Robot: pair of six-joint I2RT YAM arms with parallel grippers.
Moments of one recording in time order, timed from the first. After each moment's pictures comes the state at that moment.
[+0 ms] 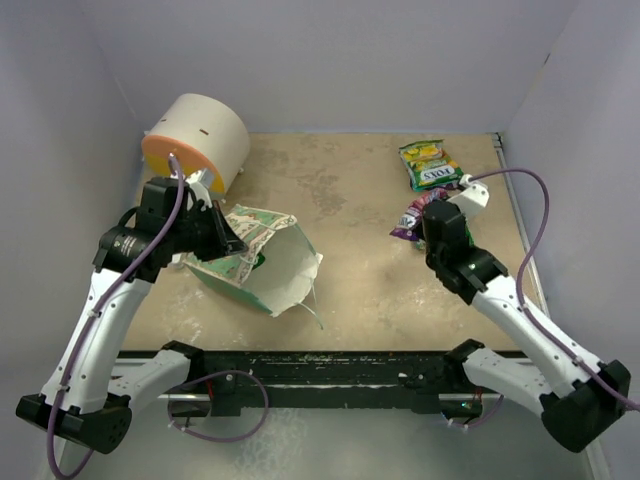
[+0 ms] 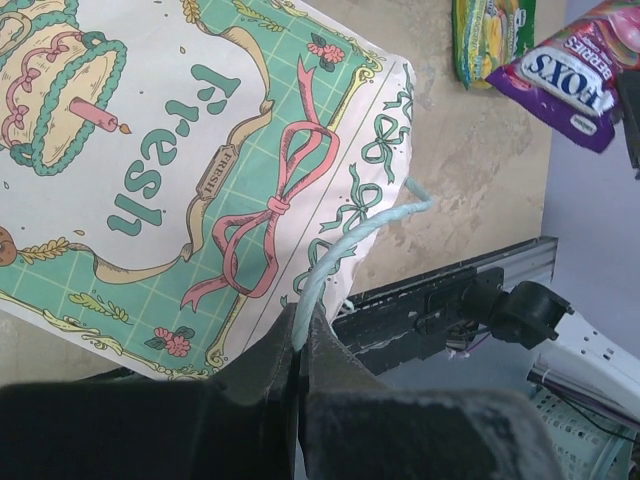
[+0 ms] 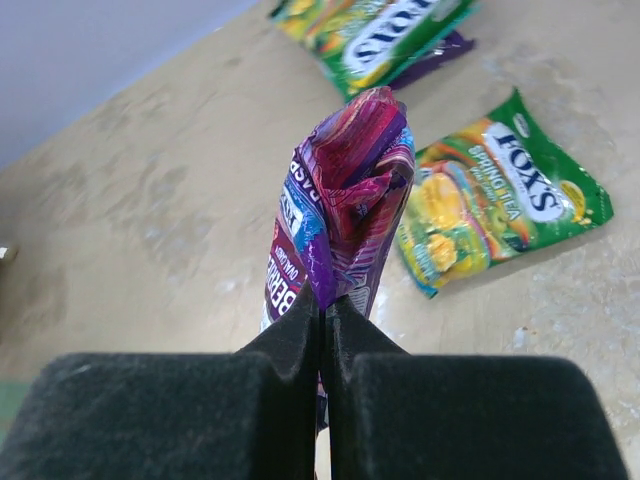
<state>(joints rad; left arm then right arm) -0.30 0.99 1.26 -1.04 0.31 -0.60 0.61 0.93 0.87 -0.38 0.73 0.66</state>
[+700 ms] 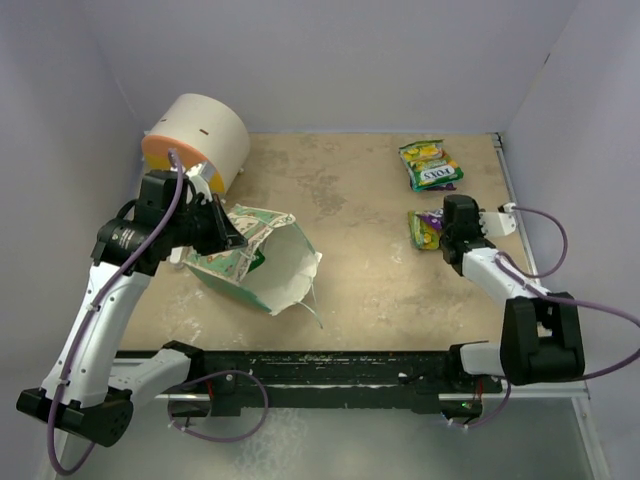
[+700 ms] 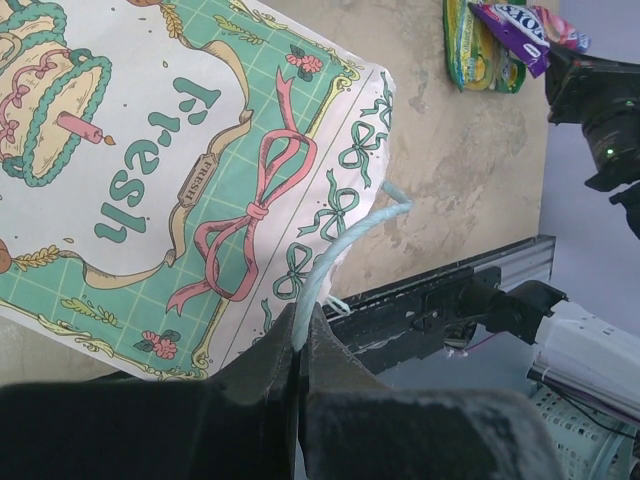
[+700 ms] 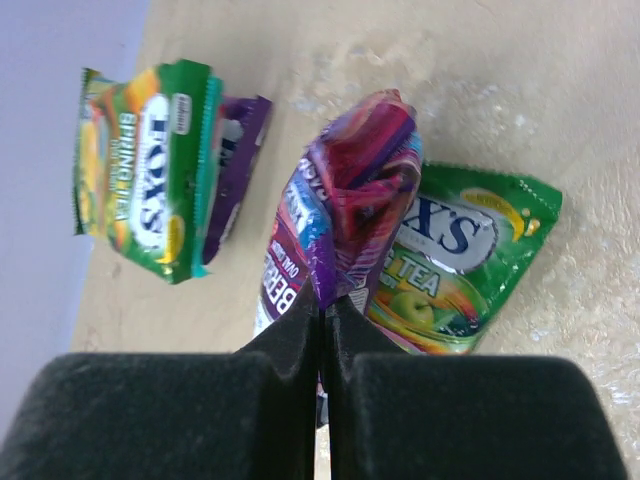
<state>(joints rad) -0.30 1.03 1.33 -1.07 0.31 -0.58 0.12 1.31 0.70 -0.02 0.64 1.17</state>
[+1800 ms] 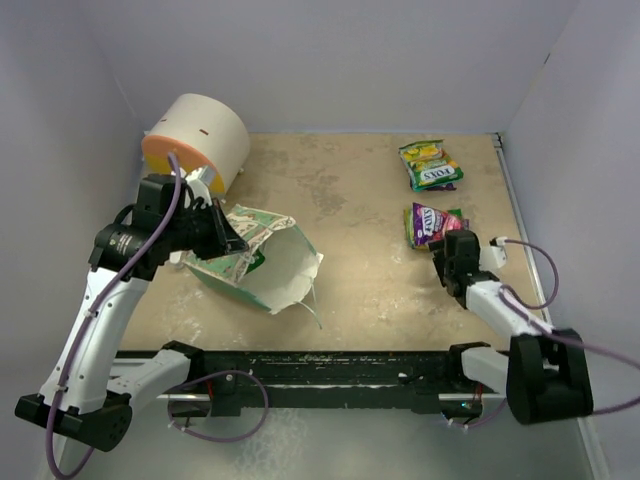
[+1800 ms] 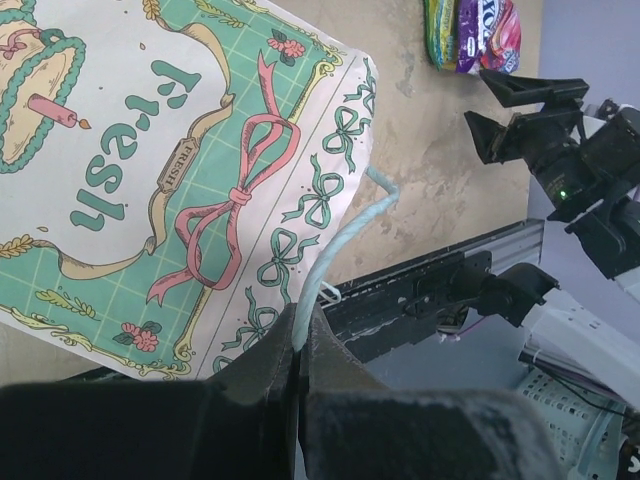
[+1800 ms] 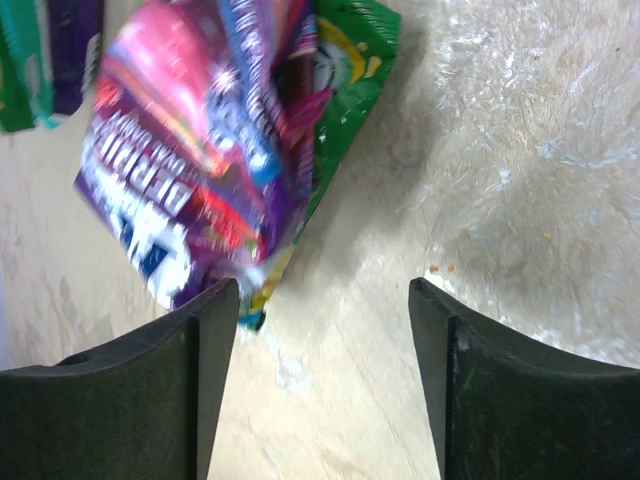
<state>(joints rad) -0.30 1.00 1.32 -1.08 0.35 -0.58 0.11 1.18 0.43 -0.06 0.39 1.30</state>
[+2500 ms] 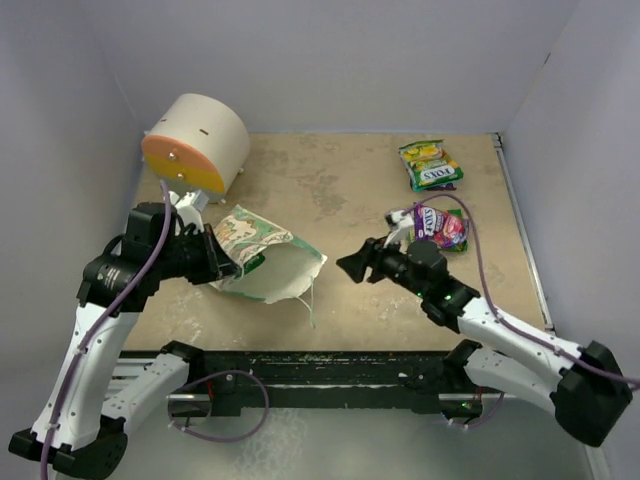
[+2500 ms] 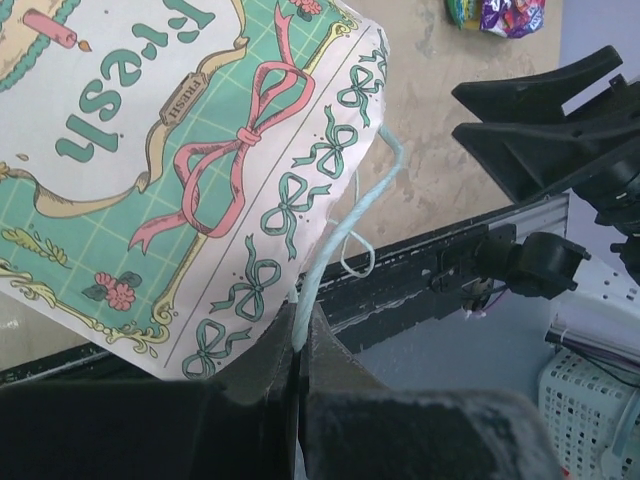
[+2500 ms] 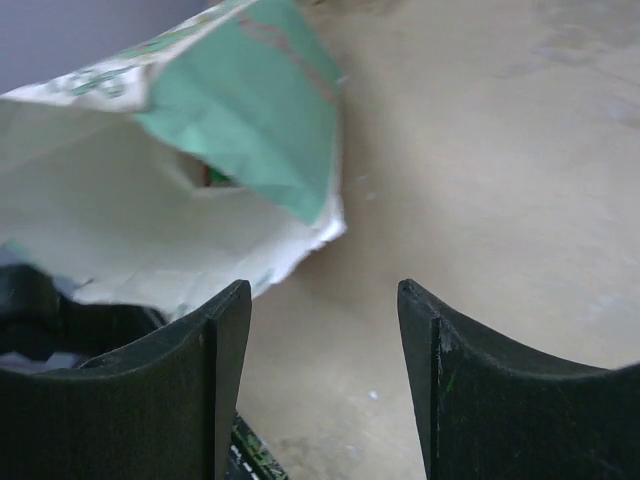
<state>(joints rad) -0.30 0.85 1.20 -1.12 0.35 -0.55 0.63 0.90 0.46 0.15 -0.10 0.56</state>
